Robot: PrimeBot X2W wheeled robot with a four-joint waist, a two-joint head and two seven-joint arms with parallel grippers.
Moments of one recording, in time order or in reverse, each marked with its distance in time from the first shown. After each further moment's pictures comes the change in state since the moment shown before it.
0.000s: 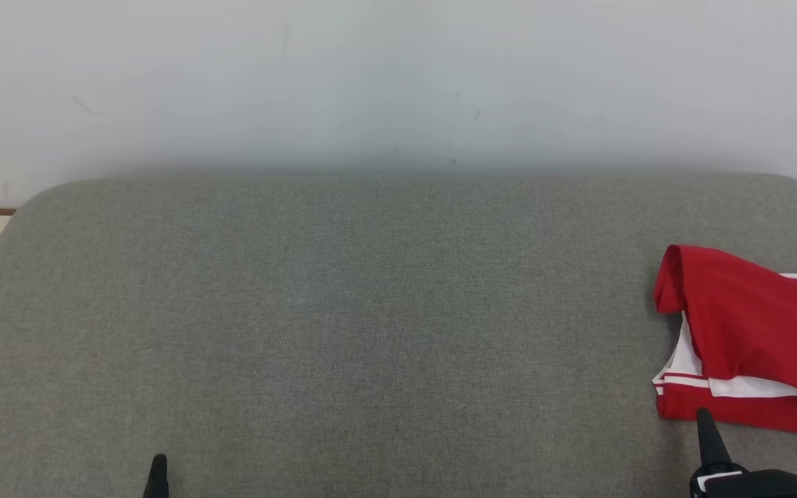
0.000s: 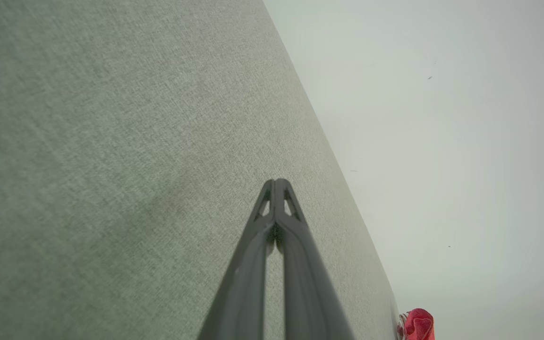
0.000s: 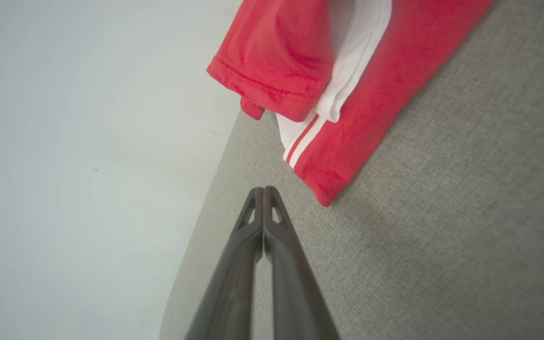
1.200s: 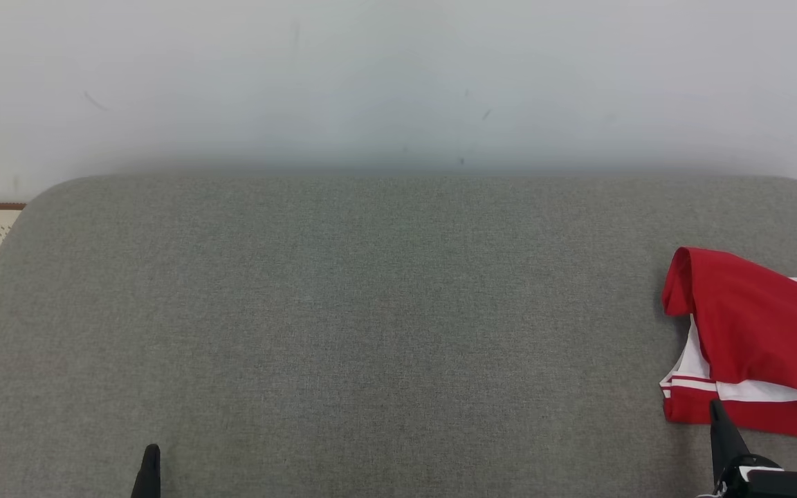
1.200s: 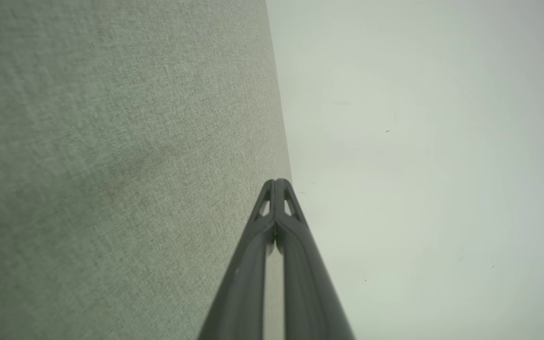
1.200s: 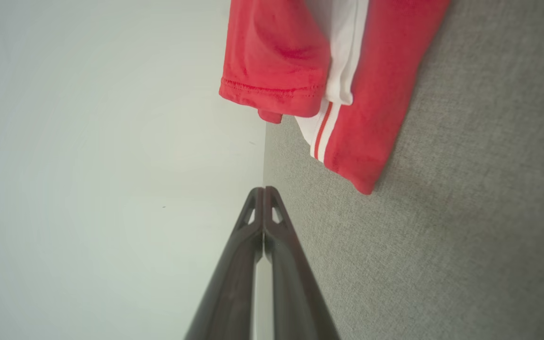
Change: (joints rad) left arm -0.008 0.001 0.019 -0.021 -0.347 -0.041 0.074; right arm -0.006 0.010 -0.059 -0.035 0.349 0.000 0.092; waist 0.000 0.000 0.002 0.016
